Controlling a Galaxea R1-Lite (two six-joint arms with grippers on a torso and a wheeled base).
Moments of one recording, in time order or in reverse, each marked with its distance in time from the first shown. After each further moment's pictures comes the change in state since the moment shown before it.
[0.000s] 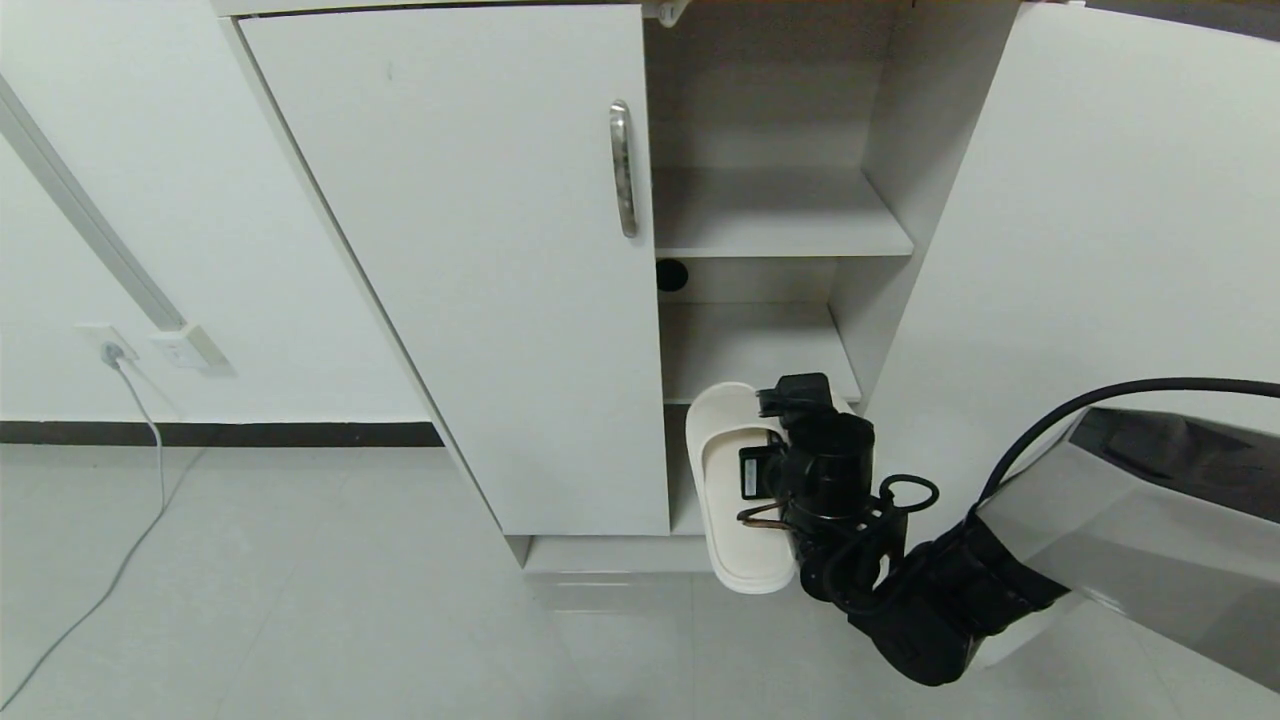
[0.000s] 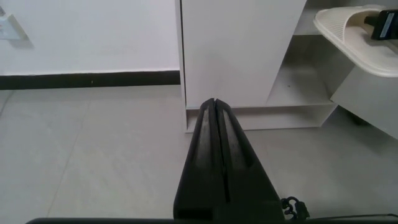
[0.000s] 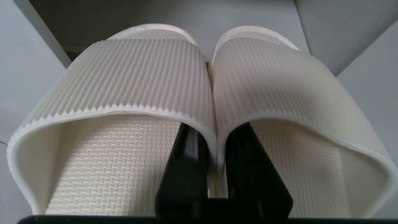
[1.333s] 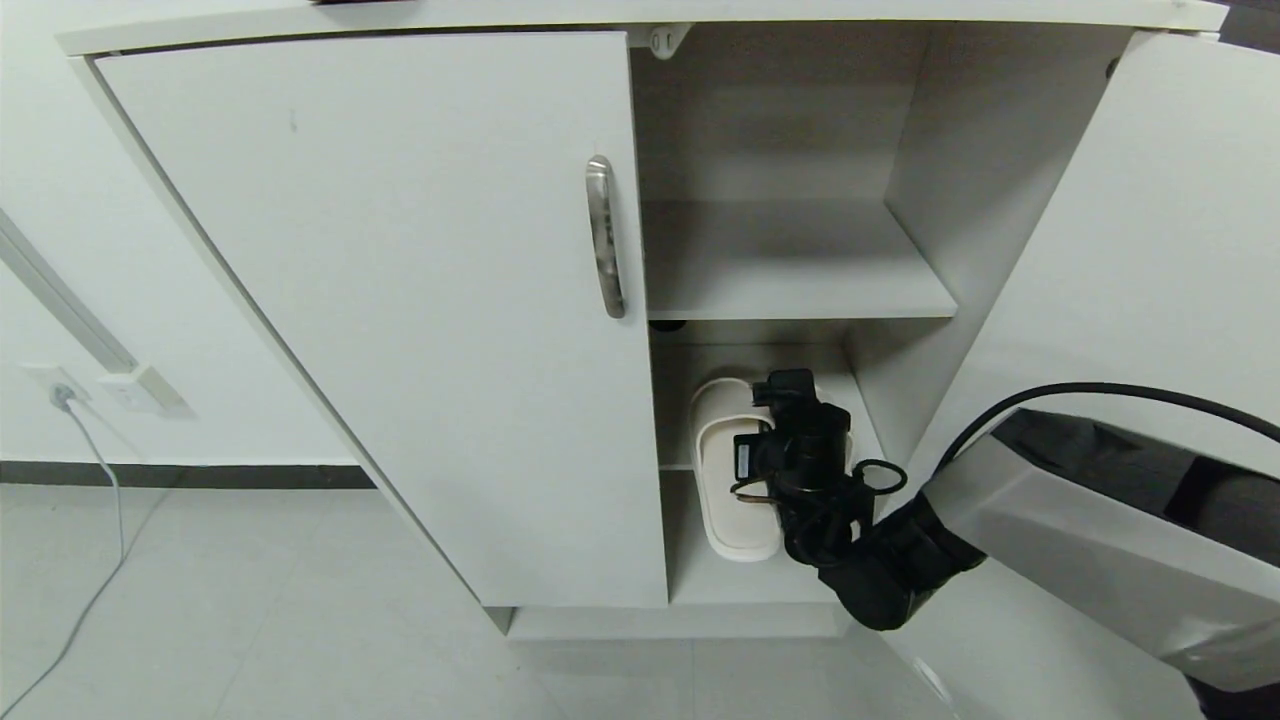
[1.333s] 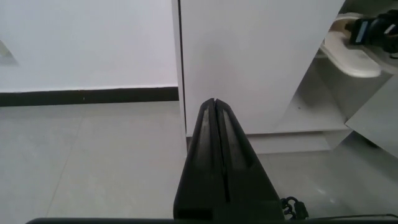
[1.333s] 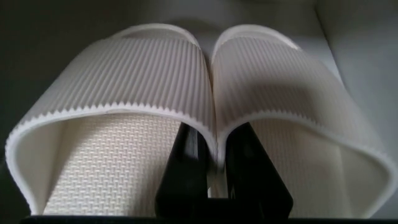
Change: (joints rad) left arm 0.000 0.000 0.000 0.000 0.001 -0.004; right arm -0.088 0.159 -0.223 0.062 0.080 0.014
